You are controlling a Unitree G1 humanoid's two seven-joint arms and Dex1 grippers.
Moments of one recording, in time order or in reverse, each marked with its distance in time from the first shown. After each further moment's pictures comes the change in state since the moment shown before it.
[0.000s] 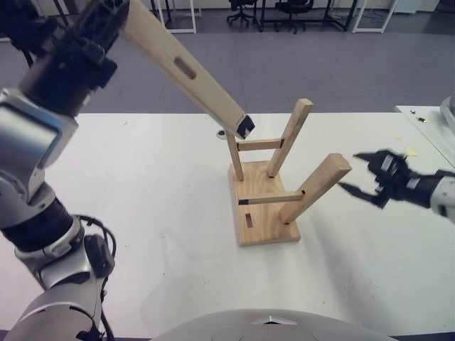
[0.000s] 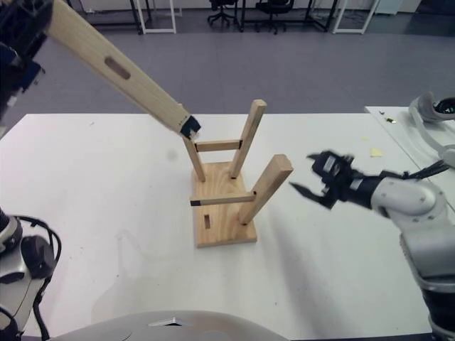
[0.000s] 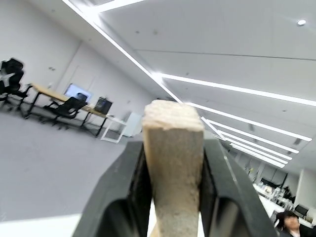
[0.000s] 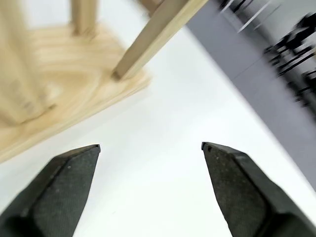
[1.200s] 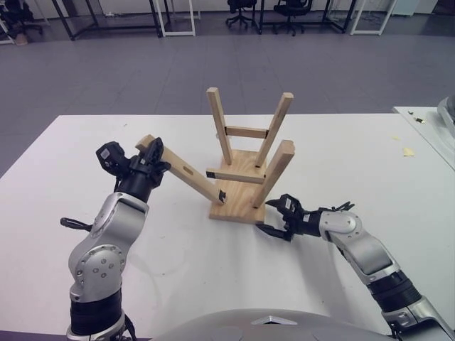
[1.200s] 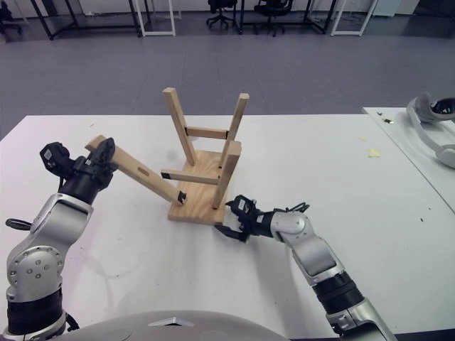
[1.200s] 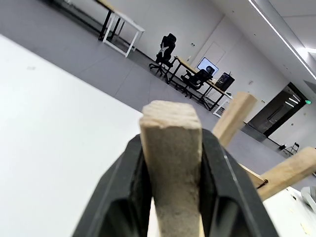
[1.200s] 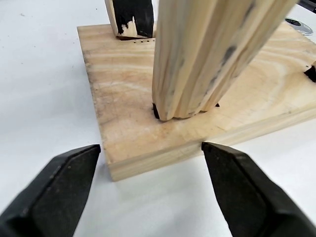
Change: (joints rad) left arm 0.557 -0.286 -0.373 -0.170 0.775 -0.298 0.092; right arm -0.196 0.480 0.495 0.377 -0.120 -0.187 -0.032
